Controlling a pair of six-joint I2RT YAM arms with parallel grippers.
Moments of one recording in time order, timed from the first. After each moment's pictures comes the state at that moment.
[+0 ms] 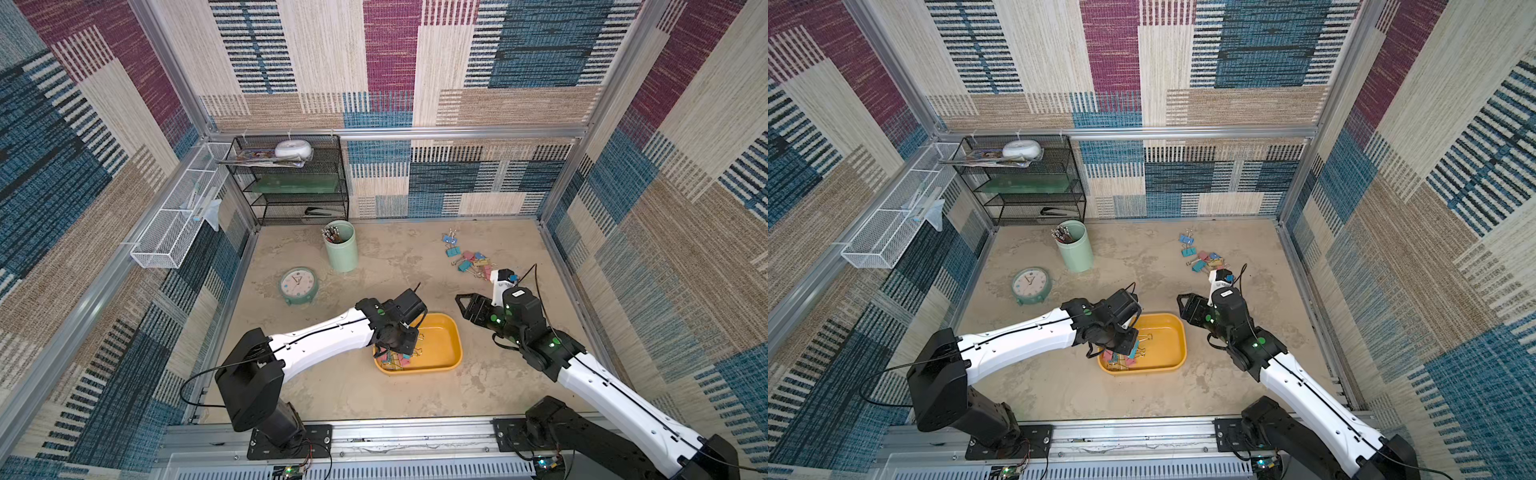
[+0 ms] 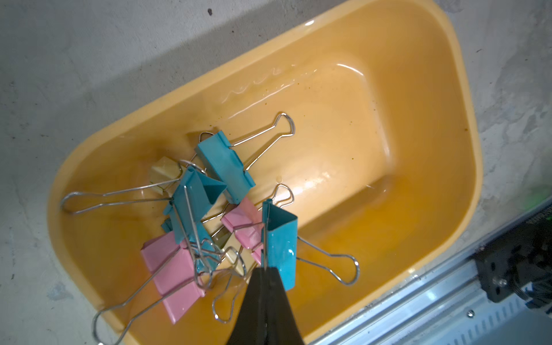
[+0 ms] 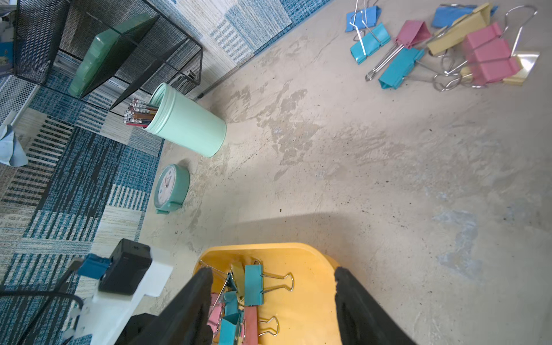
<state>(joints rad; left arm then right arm) -0.93 1.59 1.16 -0.78 0.00 -0.54 0.54 0.87 0.62 -0.23 -0.01 0.77</state>
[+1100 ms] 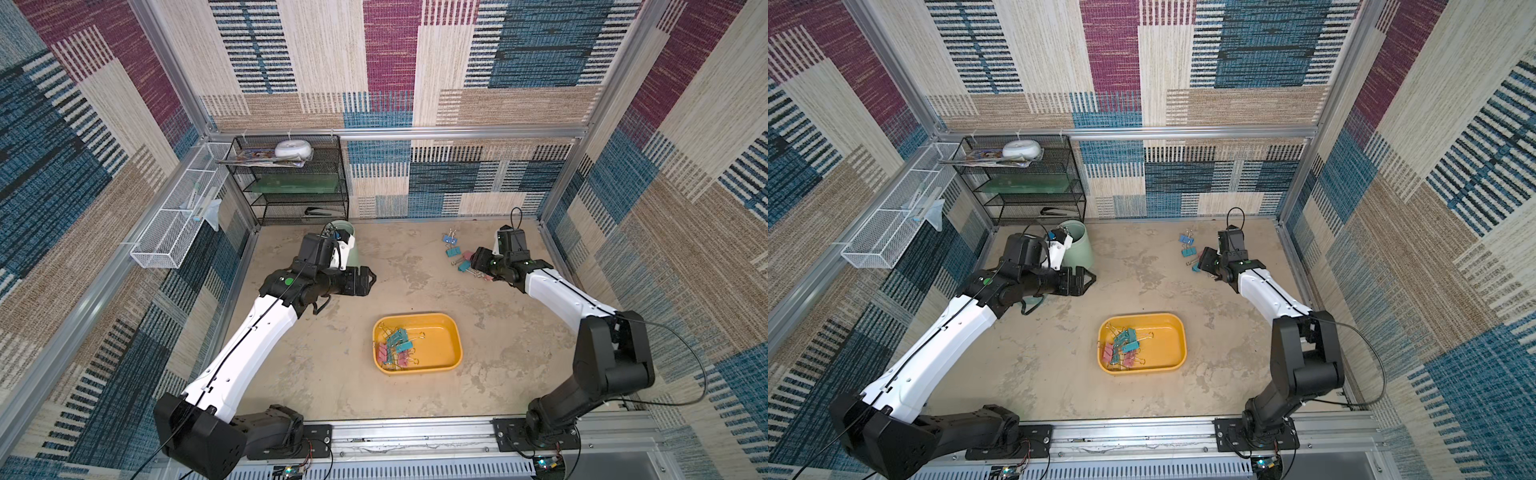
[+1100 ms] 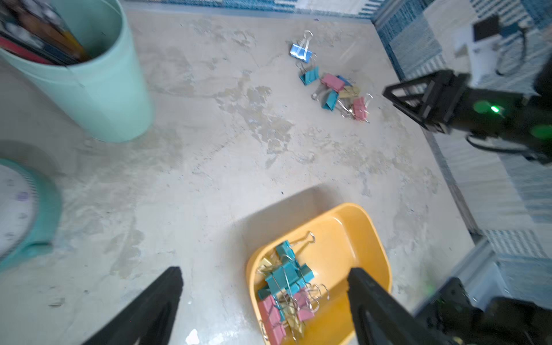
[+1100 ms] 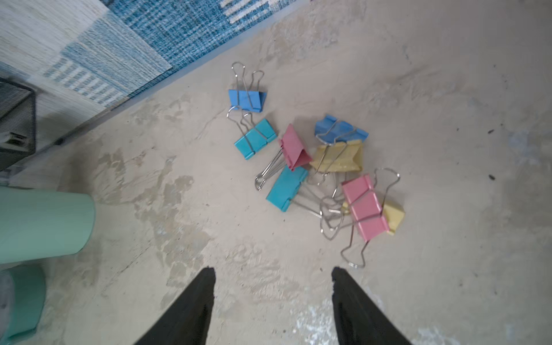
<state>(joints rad) -0.37 1.25 1.22 -0.71 0.32 -0.27 0.17 1.67 1.19 -0.29 -0.04 0.46</state>
